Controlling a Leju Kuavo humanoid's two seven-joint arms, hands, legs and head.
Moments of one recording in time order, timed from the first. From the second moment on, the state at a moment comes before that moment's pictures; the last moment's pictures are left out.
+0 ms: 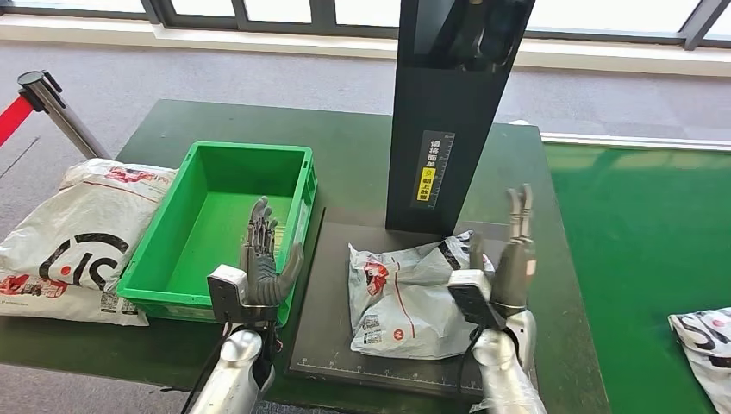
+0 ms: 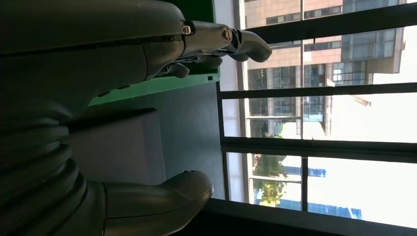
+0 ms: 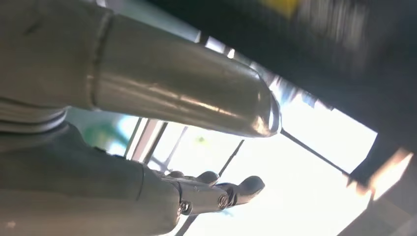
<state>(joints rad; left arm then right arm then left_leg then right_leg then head) -0.20 -0.30 -0.04 -0.99 -0.11 0.07 -0.70 -0.21 0.20 0.05 -1.13 0.57 -0.62 -0.69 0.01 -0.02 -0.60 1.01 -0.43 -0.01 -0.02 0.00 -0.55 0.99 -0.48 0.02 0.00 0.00</state>
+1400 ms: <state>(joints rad) -0.62 -0.37 -1.21 -0.40 -0.48 -0.05 0.00 -0.24 0.23 -0.12 -1.29 0.31 -0.70 -0.70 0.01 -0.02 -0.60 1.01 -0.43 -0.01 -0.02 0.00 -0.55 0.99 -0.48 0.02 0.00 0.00</state>
